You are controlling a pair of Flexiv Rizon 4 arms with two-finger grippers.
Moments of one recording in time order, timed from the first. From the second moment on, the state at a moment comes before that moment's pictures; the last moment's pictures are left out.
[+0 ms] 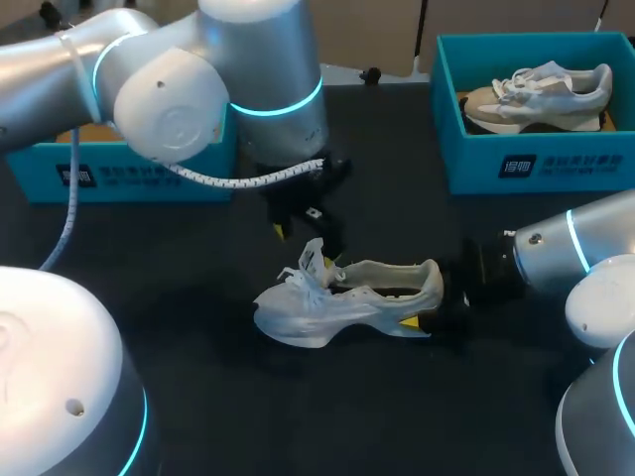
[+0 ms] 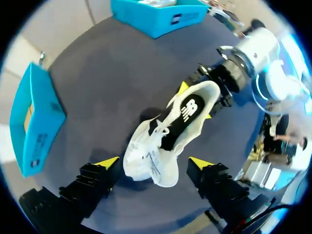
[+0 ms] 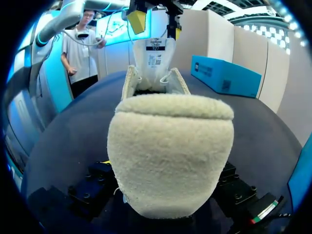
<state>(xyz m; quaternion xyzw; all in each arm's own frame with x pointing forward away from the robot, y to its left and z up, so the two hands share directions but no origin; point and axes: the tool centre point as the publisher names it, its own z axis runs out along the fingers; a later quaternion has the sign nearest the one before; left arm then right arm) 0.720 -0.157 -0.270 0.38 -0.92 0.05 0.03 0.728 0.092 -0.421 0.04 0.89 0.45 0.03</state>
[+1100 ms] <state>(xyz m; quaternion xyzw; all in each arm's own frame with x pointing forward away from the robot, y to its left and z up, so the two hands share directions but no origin) 0.718 -0.235 -0.257 0.02 -0.99 0.10 0.03 0.728 0.092 -0.421 0.04 0.89 0.45 0.03</state>
